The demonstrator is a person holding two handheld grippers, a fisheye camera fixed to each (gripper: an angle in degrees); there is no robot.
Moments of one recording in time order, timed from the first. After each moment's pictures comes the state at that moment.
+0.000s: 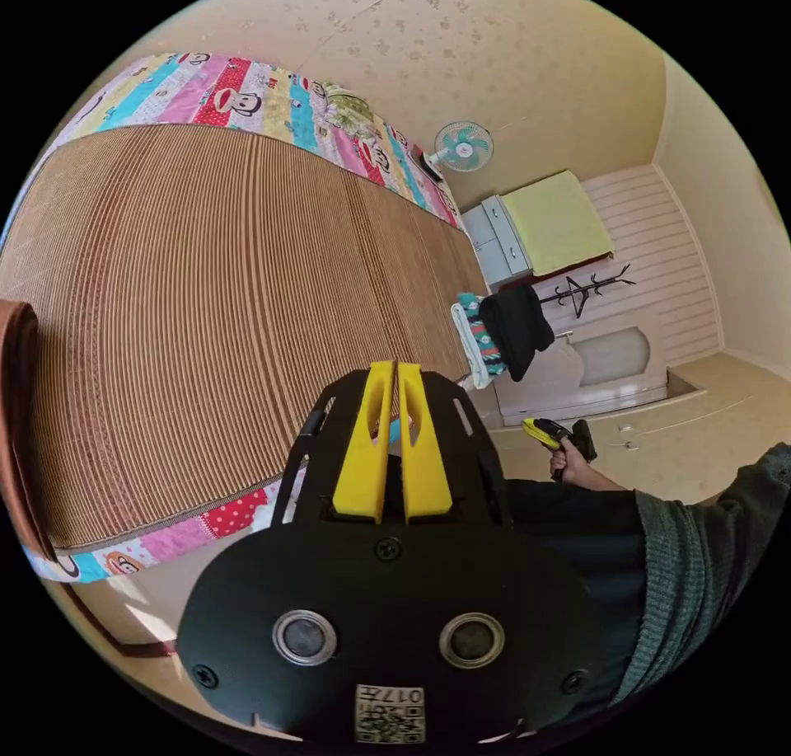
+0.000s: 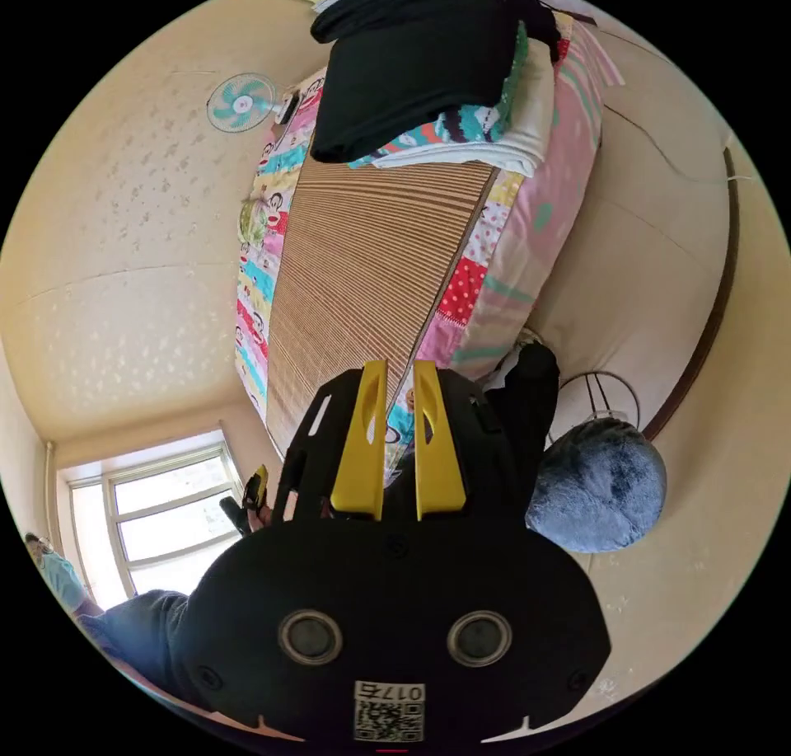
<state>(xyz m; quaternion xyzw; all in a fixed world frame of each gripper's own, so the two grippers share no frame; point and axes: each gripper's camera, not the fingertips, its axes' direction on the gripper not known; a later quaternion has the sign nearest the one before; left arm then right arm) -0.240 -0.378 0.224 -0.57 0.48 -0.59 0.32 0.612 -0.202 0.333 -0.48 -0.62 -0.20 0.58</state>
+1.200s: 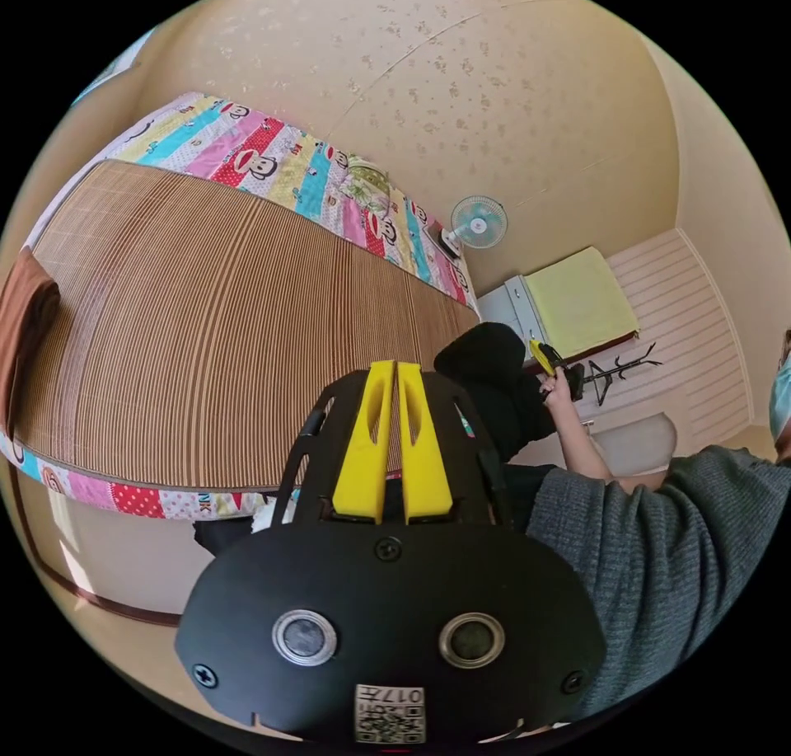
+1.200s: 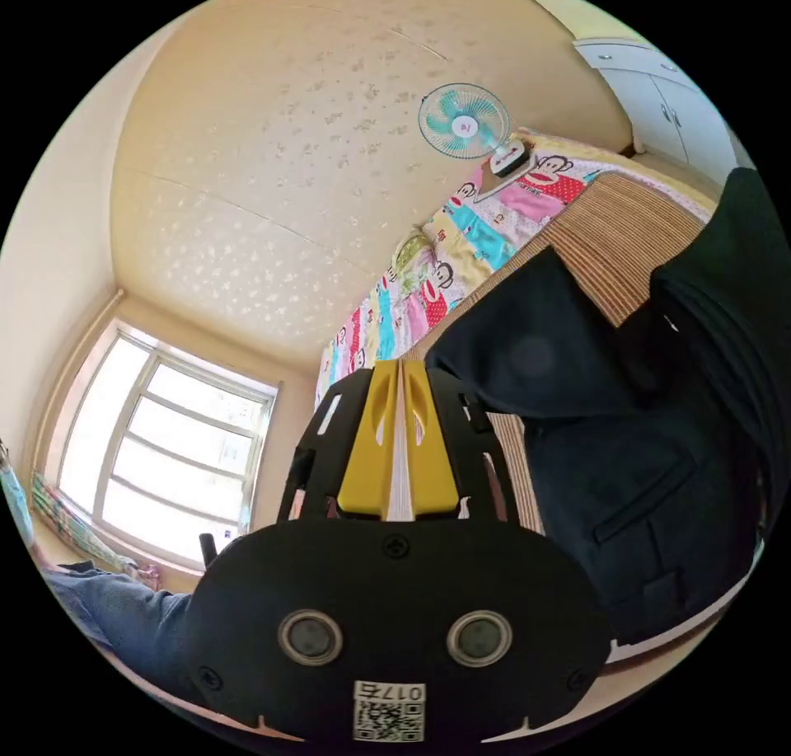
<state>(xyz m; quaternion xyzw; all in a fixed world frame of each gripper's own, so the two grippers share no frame) -0.065 -0.550 0.270 -0.59 0.30 -0.64 0.40 0.451 -0.436 0.089 -0.28 -0.82 -0.29 0.41</state>
